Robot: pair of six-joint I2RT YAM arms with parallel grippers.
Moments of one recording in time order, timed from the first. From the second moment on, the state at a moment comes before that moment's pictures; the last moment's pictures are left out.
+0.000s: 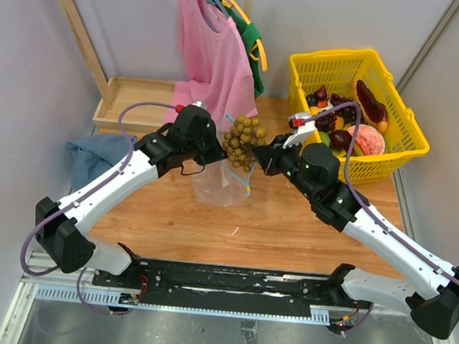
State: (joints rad) left arm -0.65 1.38 1.31 -0.59 -0.07 -0.88; right arm 0.82 1.06 1.01 -0.06 0.17 0.36
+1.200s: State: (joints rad) left arm -0.64 1.29 1.30 -0.58 0.09 -0.61; right arm 0.72 1.33 1.15 -0.39 -0.13 0.12
